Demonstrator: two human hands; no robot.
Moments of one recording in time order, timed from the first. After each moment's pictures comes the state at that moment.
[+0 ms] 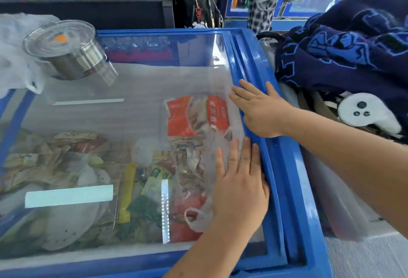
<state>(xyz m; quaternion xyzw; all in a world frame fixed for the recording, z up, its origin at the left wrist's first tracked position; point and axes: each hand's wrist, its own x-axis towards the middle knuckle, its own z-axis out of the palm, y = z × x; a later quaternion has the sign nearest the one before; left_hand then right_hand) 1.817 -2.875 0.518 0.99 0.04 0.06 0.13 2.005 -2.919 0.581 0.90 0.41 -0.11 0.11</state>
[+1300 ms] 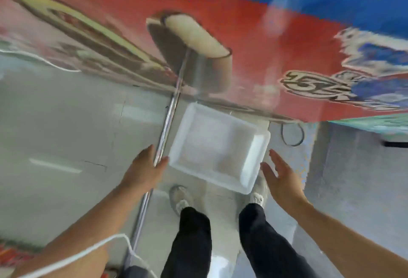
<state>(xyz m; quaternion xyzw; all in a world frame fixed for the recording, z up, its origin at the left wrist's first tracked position) 1.303 -2.733 0.222 0.76 0.48 -0.28 0.34 1.495 -3.016 0.243 0.89 0.03 -0.39 -0.23</state>
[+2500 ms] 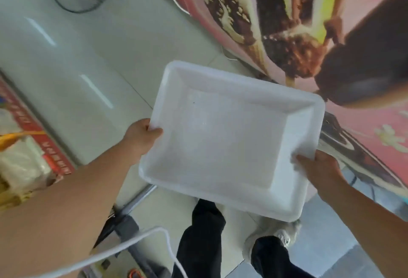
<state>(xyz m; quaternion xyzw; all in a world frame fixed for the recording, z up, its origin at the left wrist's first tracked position) 1.098 -2.674 0.171 0.47 0.74 -0.02 0.48 1.475 -2.882 0.125 0.87 0.11 -0.44 -0.18</state>
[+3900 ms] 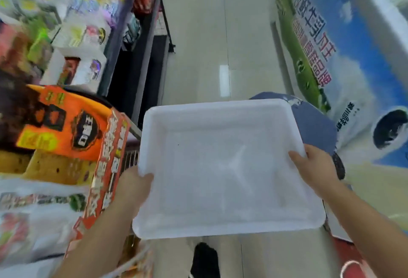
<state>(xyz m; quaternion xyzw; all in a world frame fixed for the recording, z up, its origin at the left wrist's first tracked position) 0.477 -2.146 0.443 0.14 0.87 0.30 0.36 0.836 -1.932 0.416 0.66 0.67 -0.32 -0.10</state>
